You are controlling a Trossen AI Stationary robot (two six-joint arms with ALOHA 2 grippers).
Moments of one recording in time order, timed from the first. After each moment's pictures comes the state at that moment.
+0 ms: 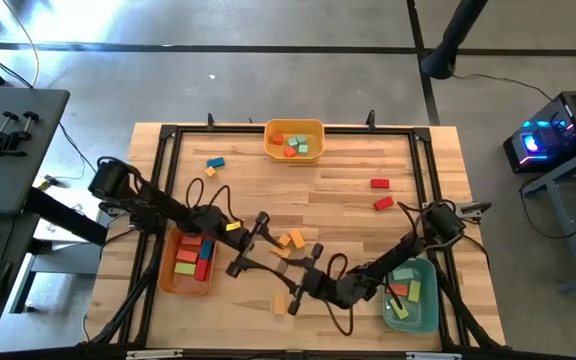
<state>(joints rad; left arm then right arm) -0.23 1.68 0.48 1.35 0.25 0.03 0.57 2.11 1.14 1.15 0.96 -0.18</state>
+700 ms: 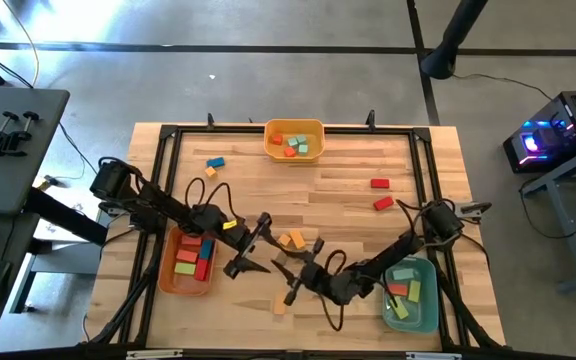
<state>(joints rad) -0.23 1.69 0.50 1.41 0.30 -0.09 0.55 2.11 1.15 1.10 1.03 -0.14</state>
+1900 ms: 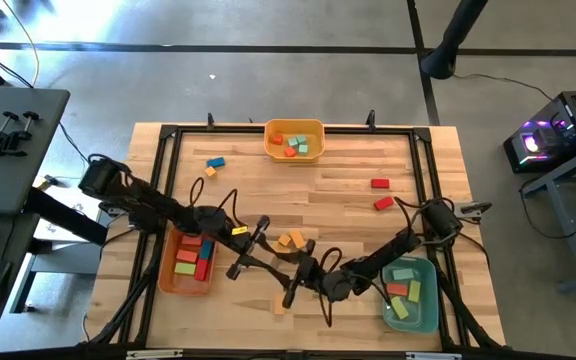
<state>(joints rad) -0.25 1.58 0.51 1.05 0.25 0.06 0.52 2.11 1.14 0.98 0.88 0.19</state>
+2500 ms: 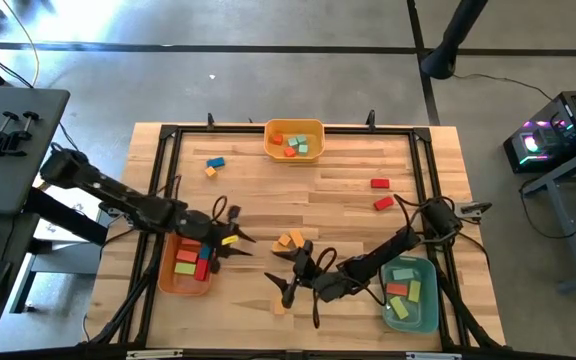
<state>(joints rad) -0.37 1.10 0.51 0.11 -0.15 0.14 0.51 2.10 1.15 0.78 0.82 0.34</state>
